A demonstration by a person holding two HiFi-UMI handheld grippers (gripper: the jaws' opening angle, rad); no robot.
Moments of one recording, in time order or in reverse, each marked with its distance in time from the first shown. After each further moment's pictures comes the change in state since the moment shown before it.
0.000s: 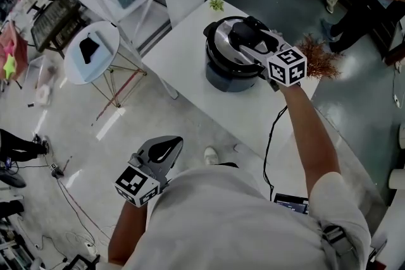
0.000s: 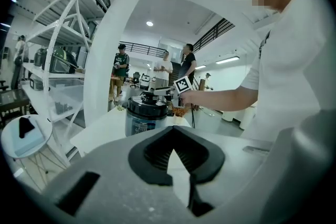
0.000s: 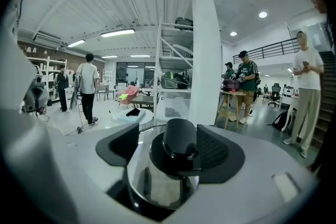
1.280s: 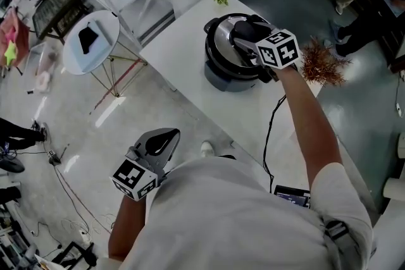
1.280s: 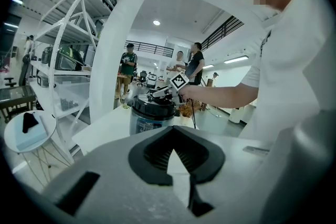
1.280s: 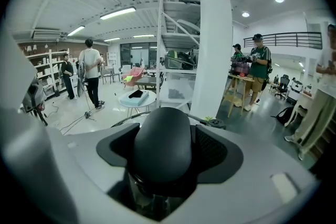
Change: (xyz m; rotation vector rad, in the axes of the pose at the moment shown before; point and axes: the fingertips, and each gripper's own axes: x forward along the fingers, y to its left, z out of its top) left arm 0.032 0.022 0.003 -0.039 0.005 0.074; right arm 0.058 -0.024 -0.025 -0.028 0.243 0.068
